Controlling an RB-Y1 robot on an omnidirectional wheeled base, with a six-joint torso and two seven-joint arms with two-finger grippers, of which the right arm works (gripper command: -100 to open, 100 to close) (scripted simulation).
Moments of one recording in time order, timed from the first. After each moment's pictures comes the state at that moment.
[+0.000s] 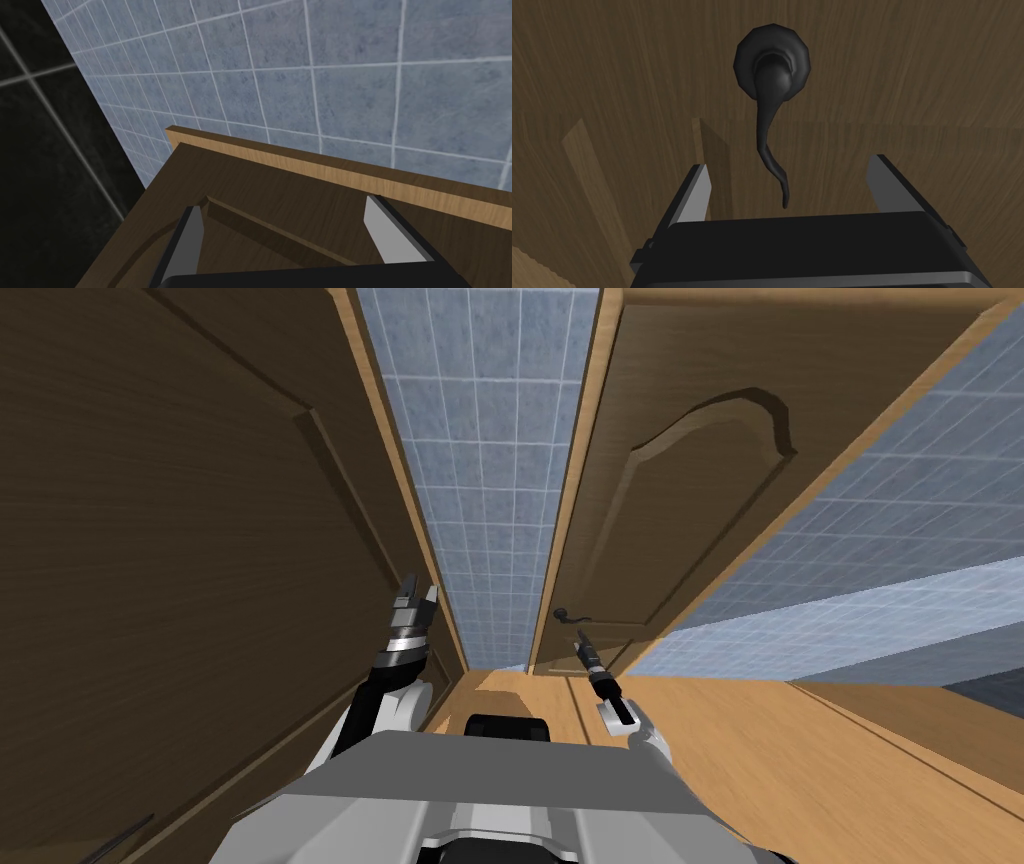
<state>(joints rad) -0.03 -0.30 -0.12 -0.85 0.23 -0.72 -0.37</state>
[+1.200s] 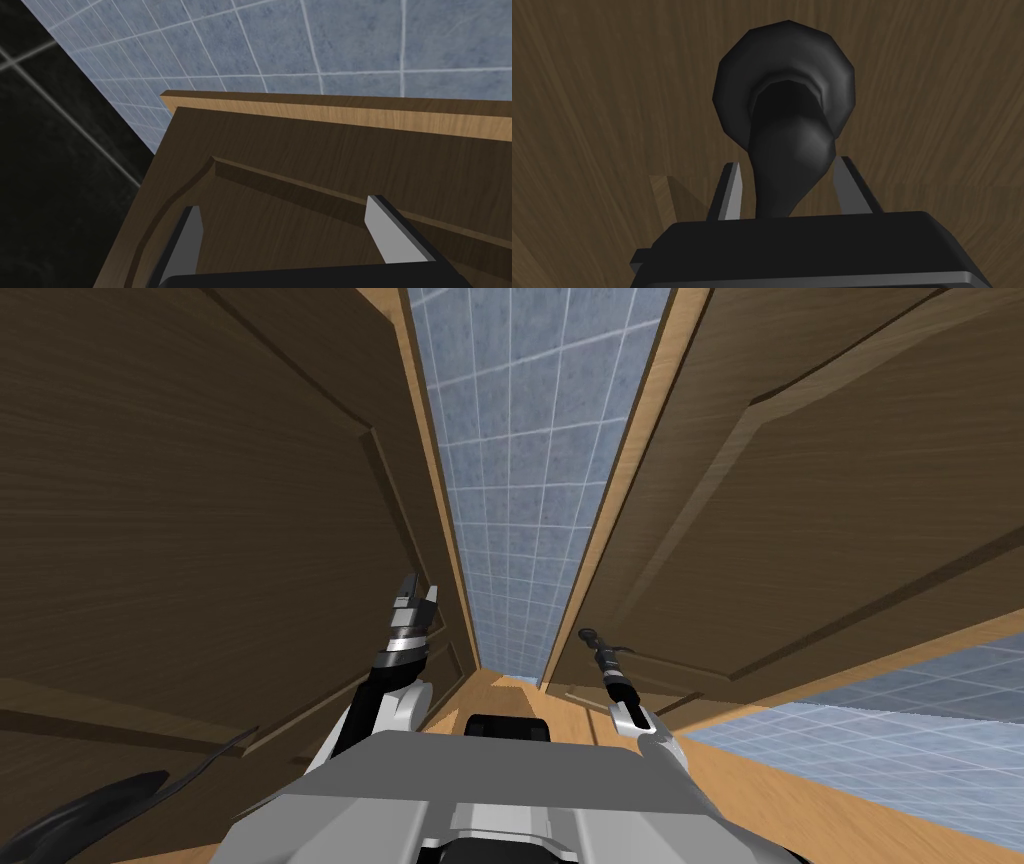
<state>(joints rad) -0.08 -0.32 -0.29 -0.72 0.14 -0.72 -0.28</state>
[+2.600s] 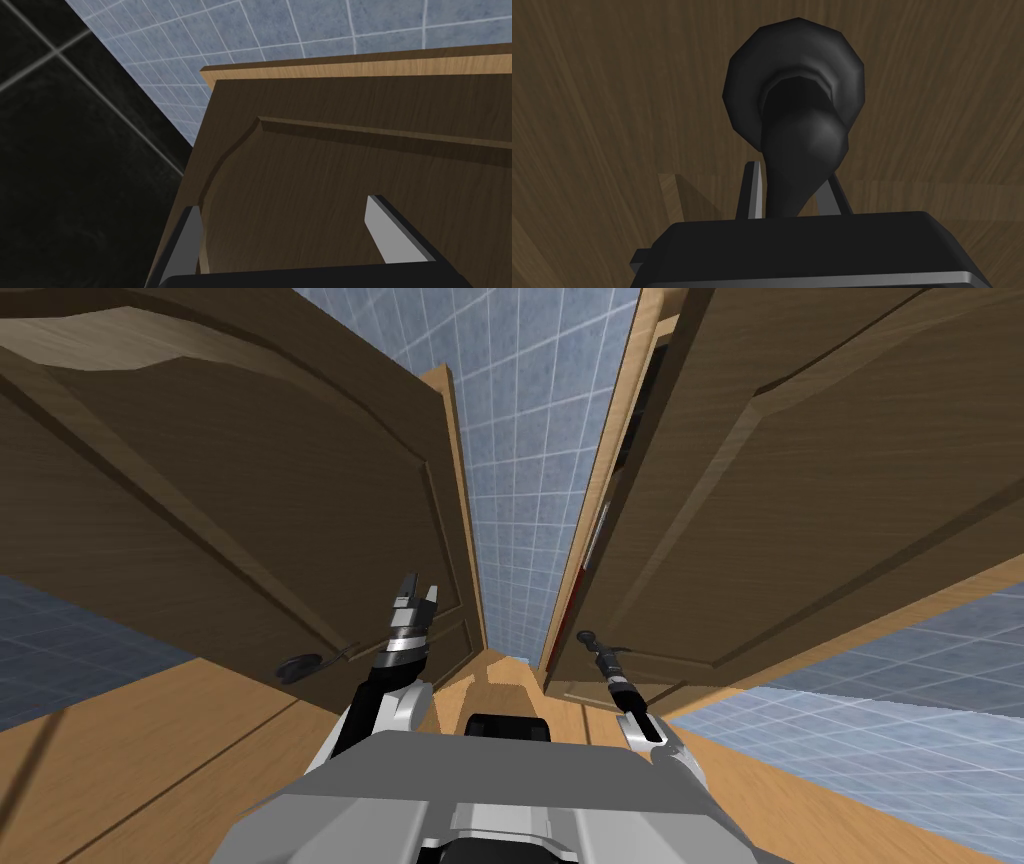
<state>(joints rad) -0.03 -0.37 -0.22 -0.73 0.19 -0.78 -0.39</state>
